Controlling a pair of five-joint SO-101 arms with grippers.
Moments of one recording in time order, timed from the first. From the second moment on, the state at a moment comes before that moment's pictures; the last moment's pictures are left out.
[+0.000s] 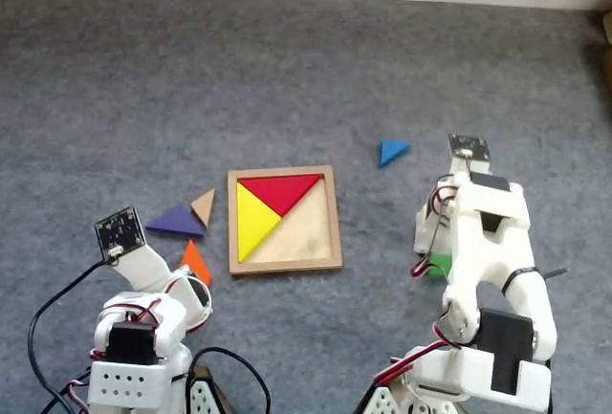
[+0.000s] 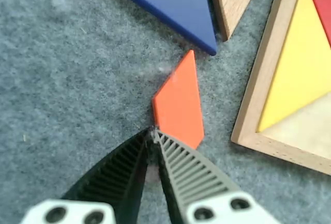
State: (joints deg) left arm -2.7 -101.6 96.0 77.3 37.3; right arm 6.5 -6.5 39.2 61.5 8.0
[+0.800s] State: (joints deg) left arm -2.7 -101.6 96.0 77.3 37.3; right arm 6.9 -6.8 45.5 56.3 9.5
